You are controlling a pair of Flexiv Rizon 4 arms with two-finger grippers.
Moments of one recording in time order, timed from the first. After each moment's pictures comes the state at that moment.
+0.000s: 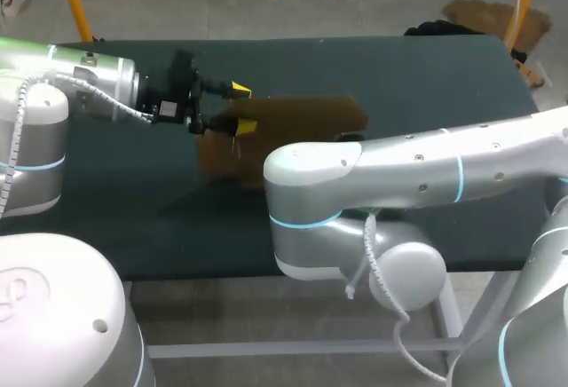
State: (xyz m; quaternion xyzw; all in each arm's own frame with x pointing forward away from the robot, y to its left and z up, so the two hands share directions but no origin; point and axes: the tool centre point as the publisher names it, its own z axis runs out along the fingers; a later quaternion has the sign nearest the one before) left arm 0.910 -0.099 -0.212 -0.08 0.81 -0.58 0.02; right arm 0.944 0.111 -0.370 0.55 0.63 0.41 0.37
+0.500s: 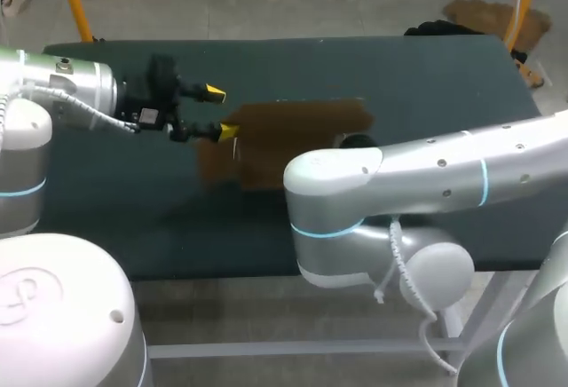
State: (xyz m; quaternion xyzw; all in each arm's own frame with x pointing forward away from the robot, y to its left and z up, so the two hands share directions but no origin) left arm 0.895 -0.060 -0.205 -0.13 0.83 -0.53 0.09; right arm 0.942 0.111 -0.368 0.53 0.64 0.44 0.34
